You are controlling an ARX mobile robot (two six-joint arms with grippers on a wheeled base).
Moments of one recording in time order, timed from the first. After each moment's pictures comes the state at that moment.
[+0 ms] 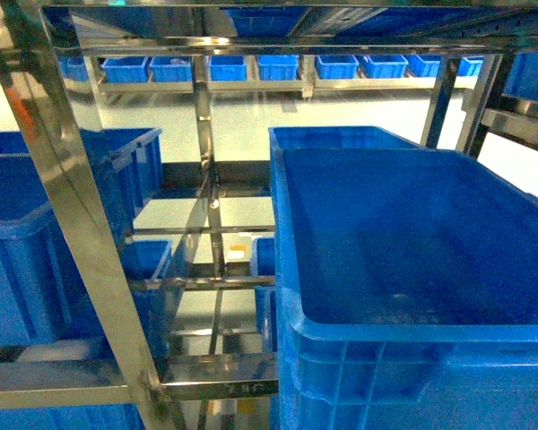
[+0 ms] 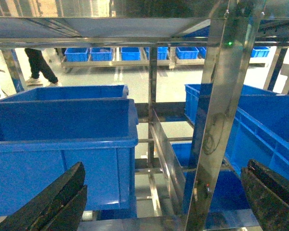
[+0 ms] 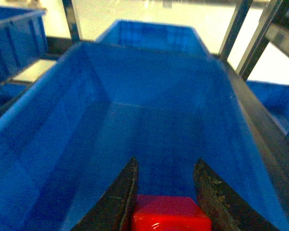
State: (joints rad) left arm 0.00 0.01 0.01 0.00 0.00 0.00; right arm 0.16 1.39 0.49 0.61 0.05 -0.03
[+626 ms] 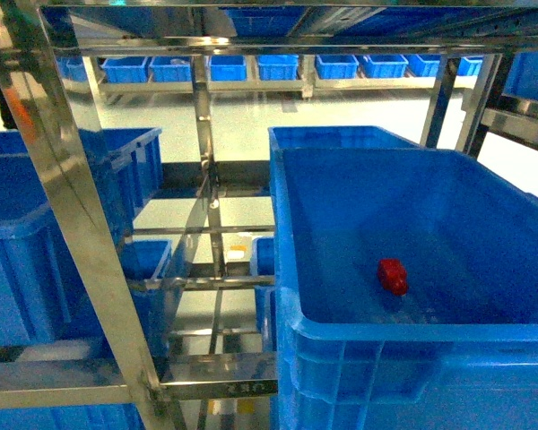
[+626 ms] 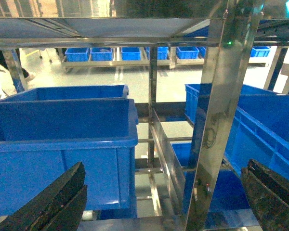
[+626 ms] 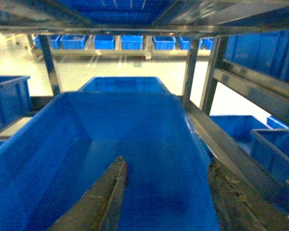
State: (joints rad) left arm 0.00 0.01 0.01 0.00 0.00 0.00; right arm 0.18 1.16 0.11 1.02 0.19 0.01
